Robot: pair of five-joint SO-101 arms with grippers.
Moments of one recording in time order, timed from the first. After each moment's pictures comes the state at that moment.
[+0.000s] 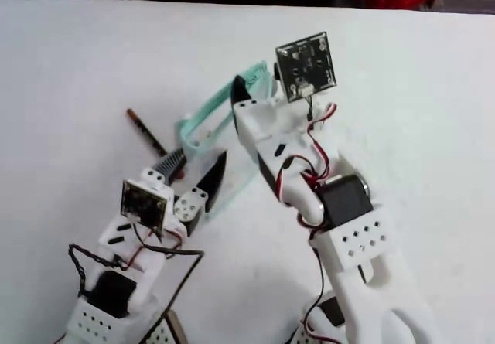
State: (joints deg) left arm 18.6 -104.3 93.1 28.5 -1.2; right arm -28.8 -40.6 26.8 43.3 -1.2
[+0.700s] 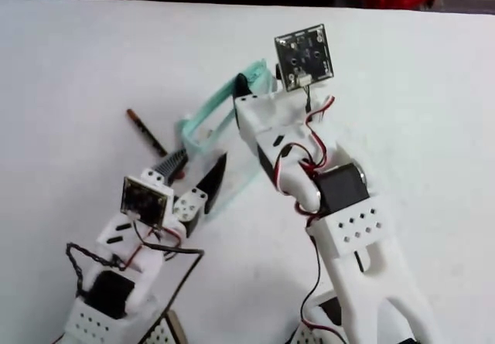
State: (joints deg) left arm 18.7 -103.6 89.9 33.5 -1.1; right arm -27.0 -35.6 27.5 44.1 -1.4
